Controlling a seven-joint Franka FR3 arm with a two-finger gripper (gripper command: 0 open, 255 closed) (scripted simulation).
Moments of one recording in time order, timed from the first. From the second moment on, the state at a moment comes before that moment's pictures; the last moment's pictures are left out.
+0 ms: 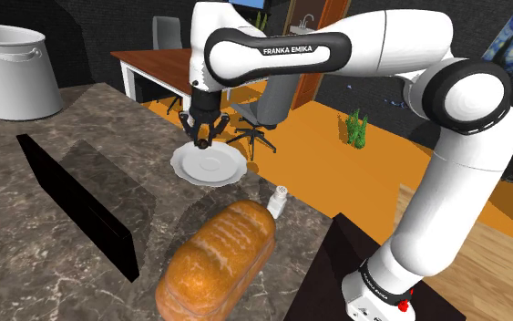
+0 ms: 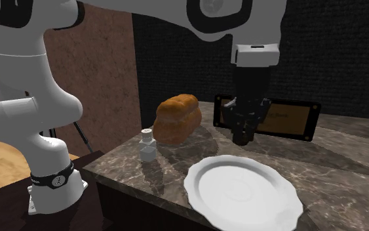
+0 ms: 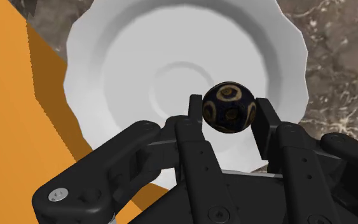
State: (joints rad) arm -0.03 0.25 0.59 -1.66 -0.14 1.86 0.95
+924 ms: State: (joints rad) arm -0.09 0.26 0.56 -1.76 -0.15 1.98 0.88
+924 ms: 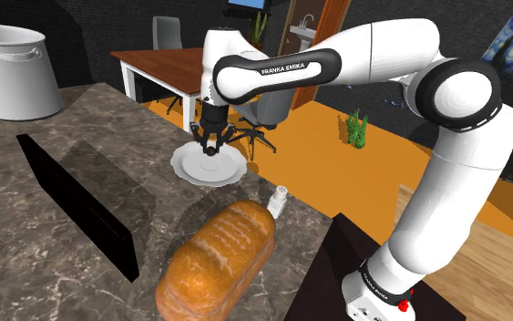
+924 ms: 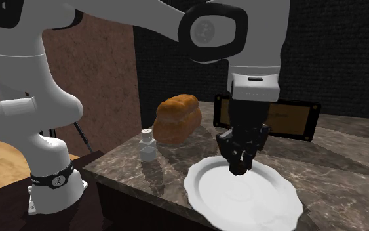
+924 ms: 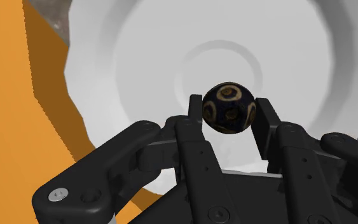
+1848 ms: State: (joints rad) arm -0.08 0.28 0.55 -1.81 -0.17 2.05 0.89
